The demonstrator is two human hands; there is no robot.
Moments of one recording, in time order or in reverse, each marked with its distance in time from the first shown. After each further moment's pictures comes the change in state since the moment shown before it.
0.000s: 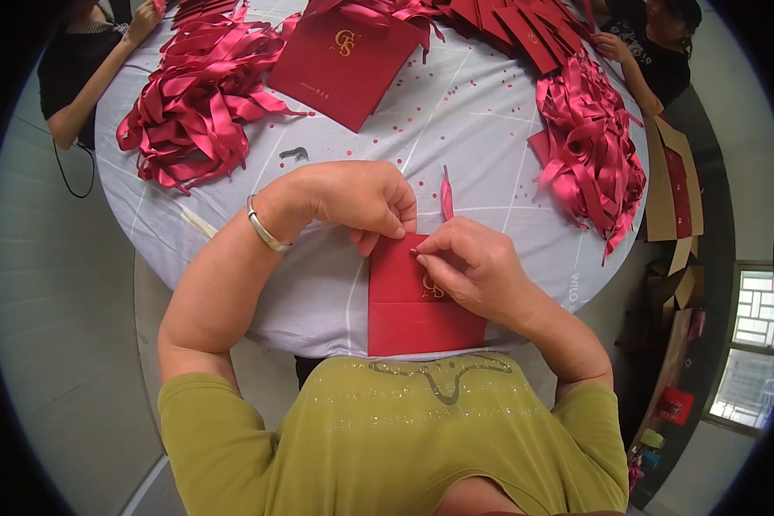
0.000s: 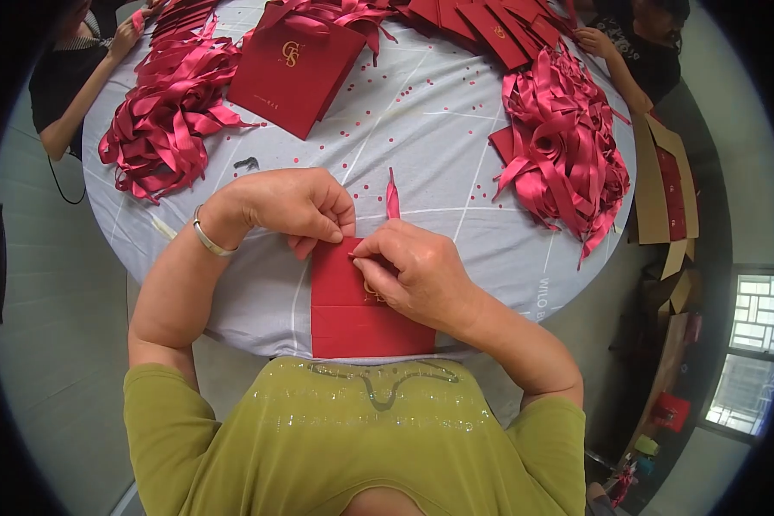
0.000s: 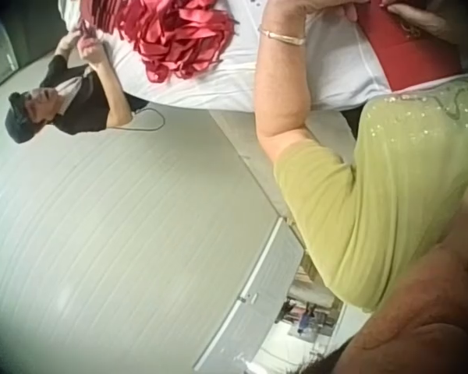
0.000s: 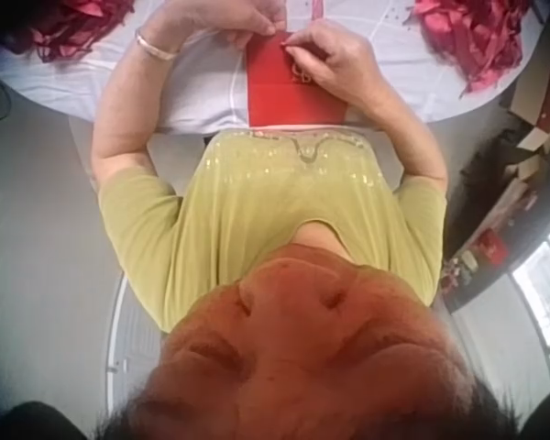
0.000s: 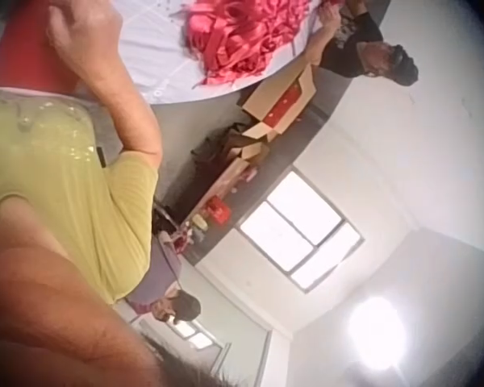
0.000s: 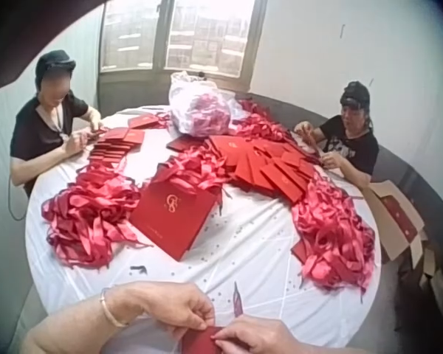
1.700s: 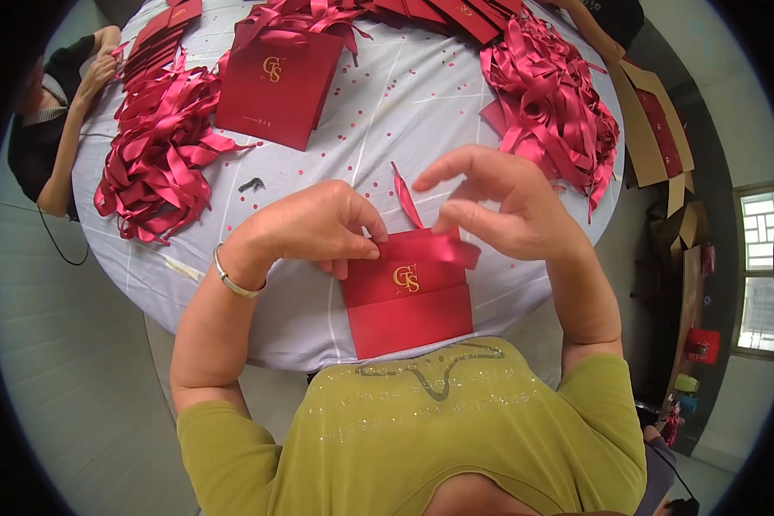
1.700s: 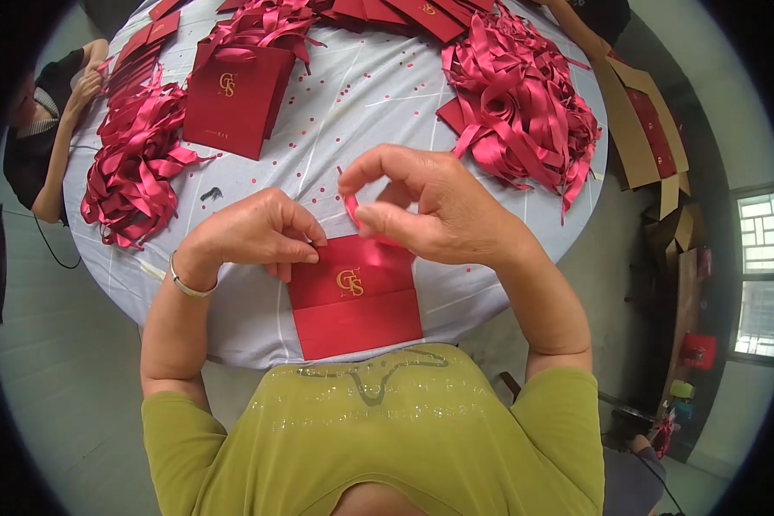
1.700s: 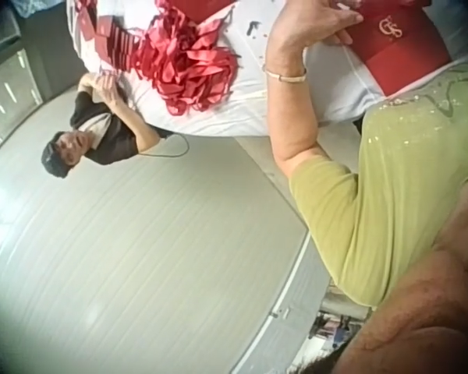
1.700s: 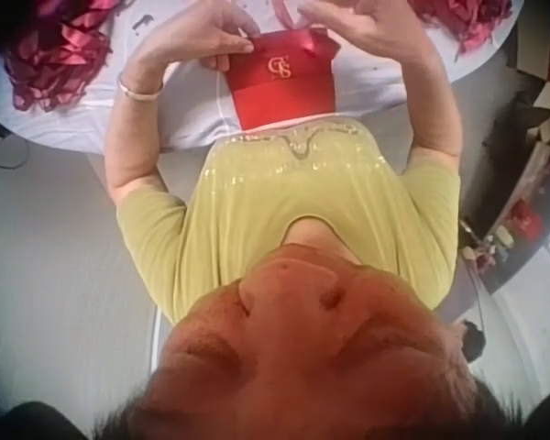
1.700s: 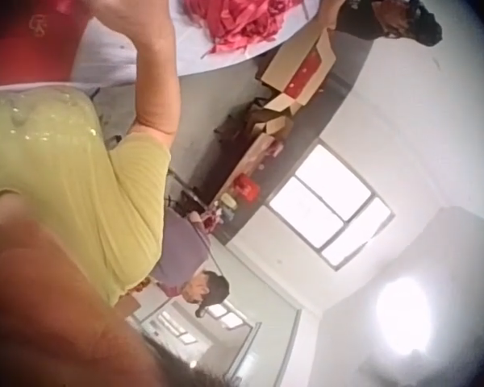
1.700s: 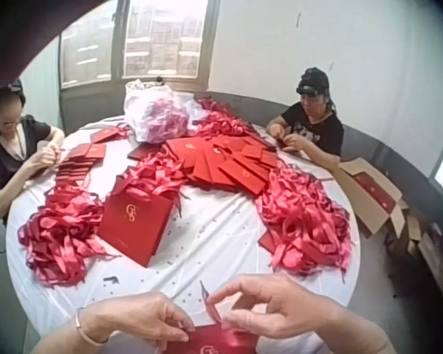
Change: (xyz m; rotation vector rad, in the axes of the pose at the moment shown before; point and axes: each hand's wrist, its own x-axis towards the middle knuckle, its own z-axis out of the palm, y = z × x) left_hand -0.006 0.019 0.018 0.099 0.103 -0.086; right_hand 0.018 -0.015 -0.080 0.321 -0.114 0.206
